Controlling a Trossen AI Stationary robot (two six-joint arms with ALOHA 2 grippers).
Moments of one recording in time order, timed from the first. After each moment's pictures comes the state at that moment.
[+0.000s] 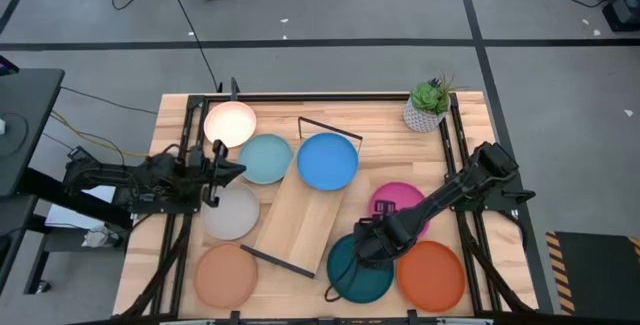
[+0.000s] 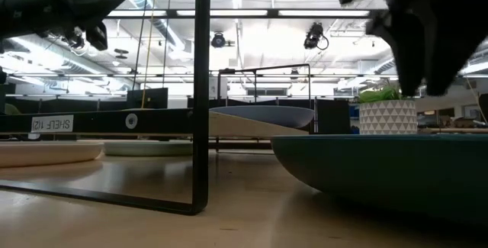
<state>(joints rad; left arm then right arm) -0.07 0.16 0.01 0.46 -0.14 -0.17 0.54 1.85 1.38 -1.09 0.17 0.69</state>
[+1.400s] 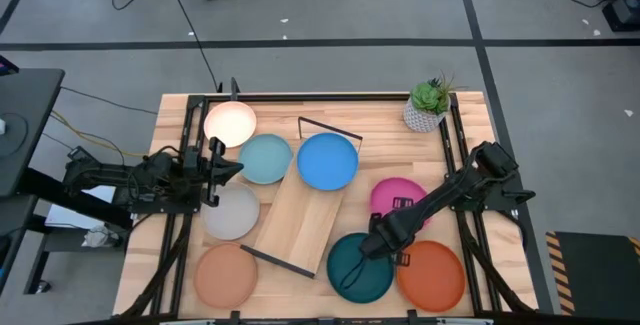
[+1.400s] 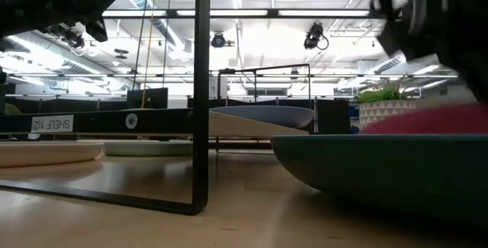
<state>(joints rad) -0.07 0.17 0.01 0.51 -0.14 -0.07 0.52 1.86 1.31 -1.27 -0.03 0.69</state>
